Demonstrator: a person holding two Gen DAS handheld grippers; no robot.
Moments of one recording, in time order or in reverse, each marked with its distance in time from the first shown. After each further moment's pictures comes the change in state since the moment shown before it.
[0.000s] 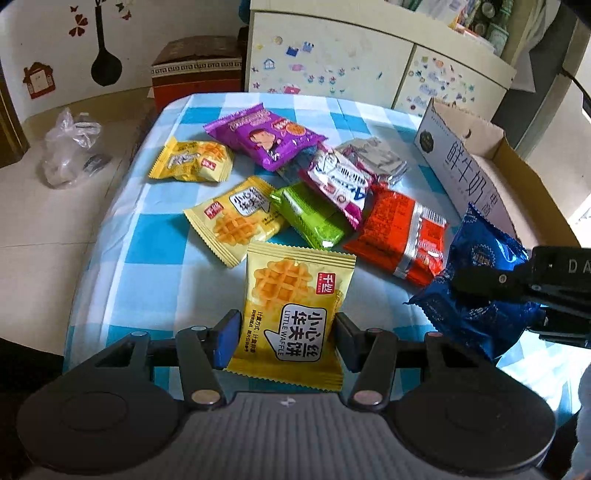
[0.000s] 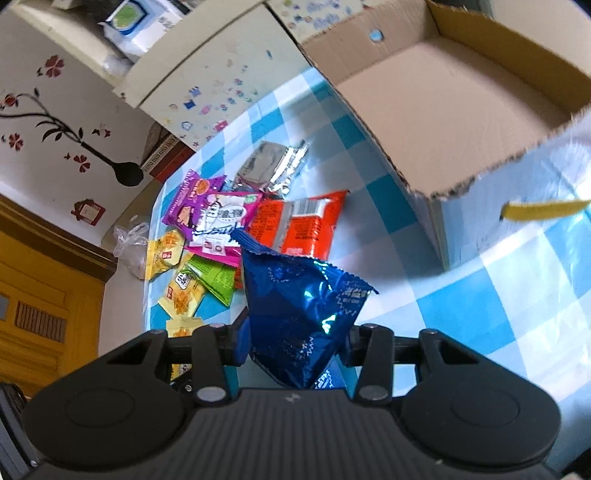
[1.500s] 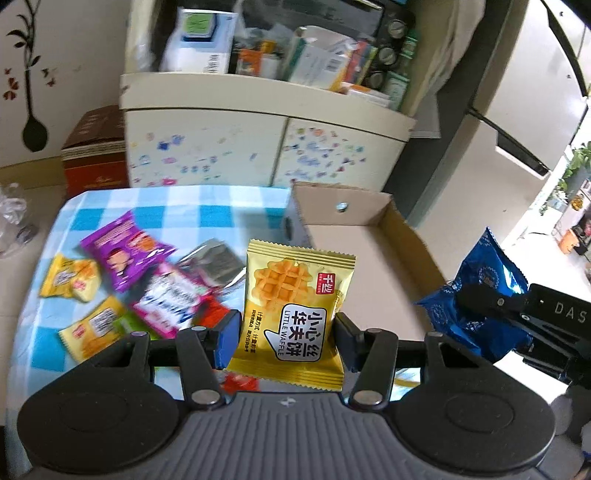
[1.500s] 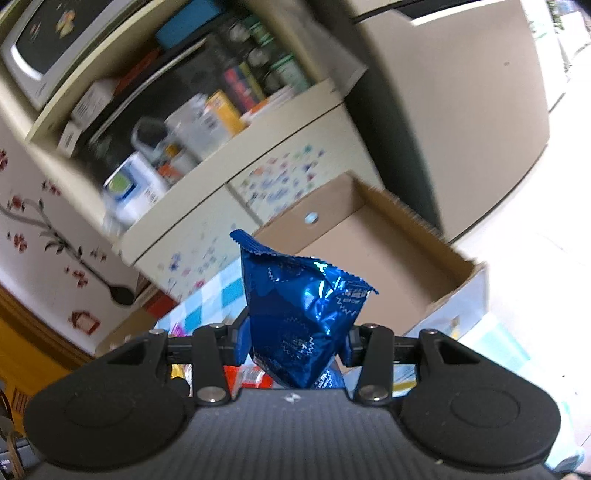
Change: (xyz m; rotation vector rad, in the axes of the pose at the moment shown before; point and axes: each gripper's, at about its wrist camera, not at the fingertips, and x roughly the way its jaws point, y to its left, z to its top) left arm -0.043 -0.124 0.073 0.074 -0.137 -0.201; right arm -0.129 -0.066 0.057 0.090 -0.409 -0.054
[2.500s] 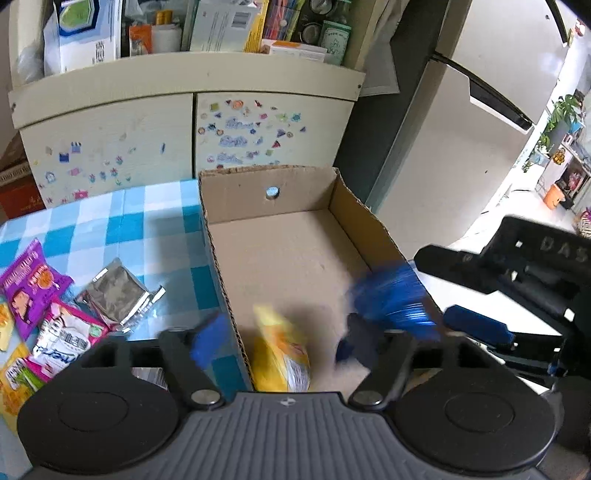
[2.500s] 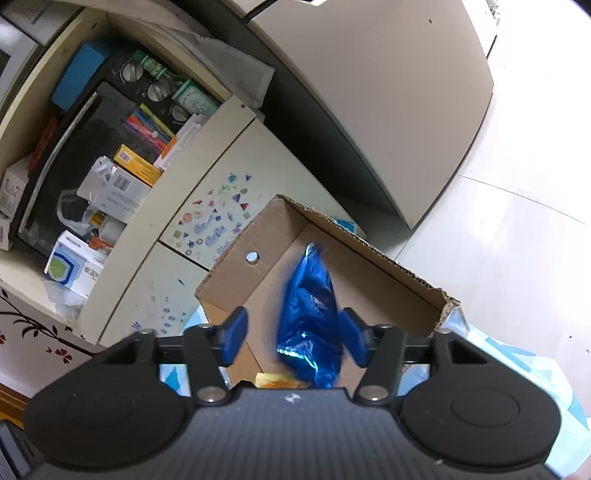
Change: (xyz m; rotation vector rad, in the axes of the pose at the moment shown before) left arm 0.086 -0.076 0.018 0.127 0.072 -0.040; right arm 0.046 -0.047 0.037 0.260 0.001 -0.058
